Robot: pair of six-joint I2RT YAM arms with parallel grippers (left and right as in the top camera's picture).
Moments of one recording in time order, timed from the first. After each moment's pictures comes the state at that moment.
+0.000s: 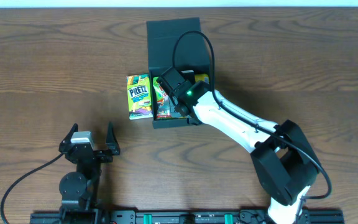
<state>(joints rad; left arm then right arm) -0.05 0.01 0.02 -0.11 -0.05 -0.09 0.72 1.95 1.39 -0.73 0.23 0.61</state>
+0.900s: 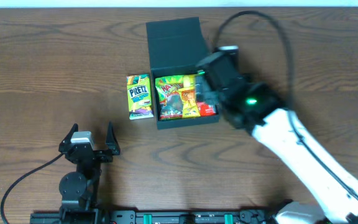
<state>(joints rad) -0.05 0.01 0.02 -0.11 -0.05 -0.09 0.60 1.46 1.37 -0.87 0.40 0.49</state>
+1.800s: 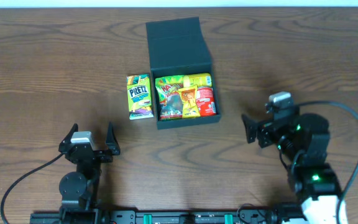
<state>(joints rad) -0.05 0.01 0.02 -0.11 -0.05 -0.09 0.04 0.75 0.45 -0.23 -0.28 -0.12</state>
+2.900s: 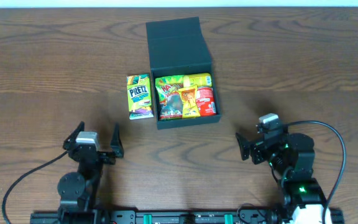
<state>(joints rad) -0.05 0.02 0.06 -0.14 0.06 -0.06 0.04 0.69 0.20 -0.12 -0.31 -0.13</state>
